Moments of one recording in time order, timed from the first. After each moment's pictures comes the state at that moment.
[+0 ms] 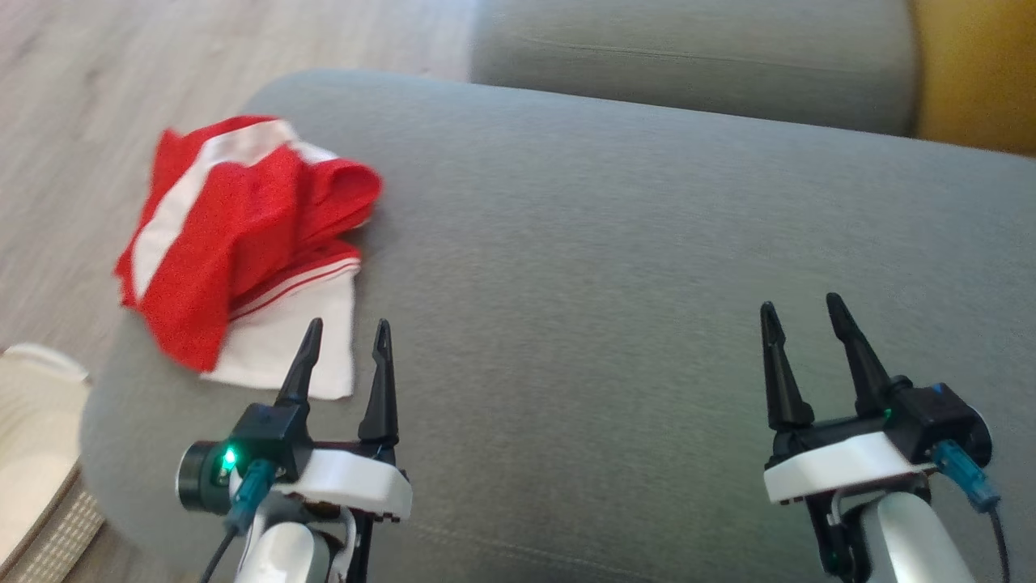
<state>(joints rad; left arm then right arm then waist) -0.04 0.05 -0.31 0.13 -0.16 0.17 -0.25 -0.06 -0.04 0.07 0.21 0.10 0.13 -0.24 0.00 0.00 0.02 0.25</state>
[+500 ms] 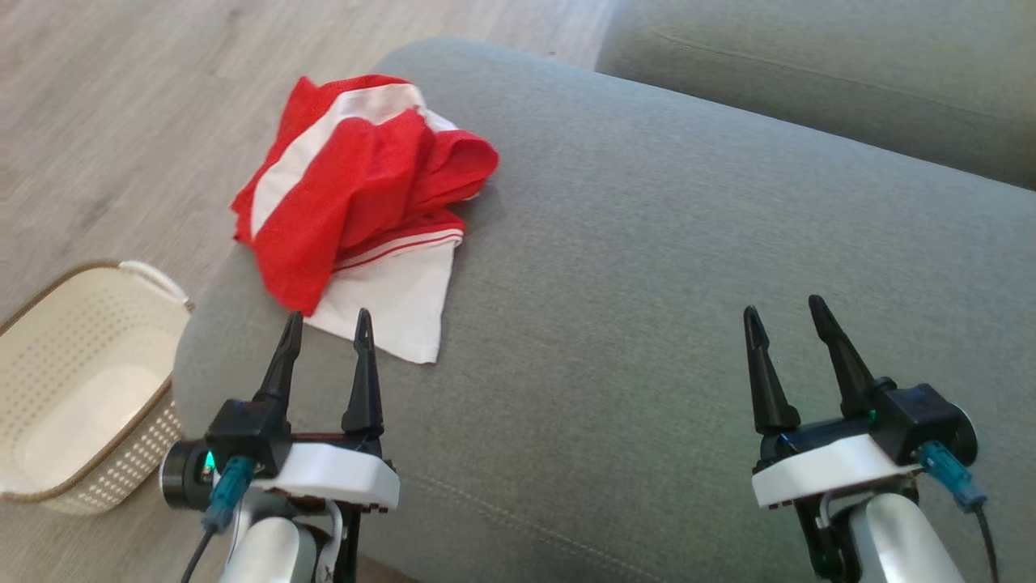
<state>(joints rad) -0.04 0.05 -0.28 0.11 -0.18 0.17 -0.25 -0.06 -0.04 0.10 0.21 0.10 0.13 -0.24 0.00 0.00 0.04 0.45</state>
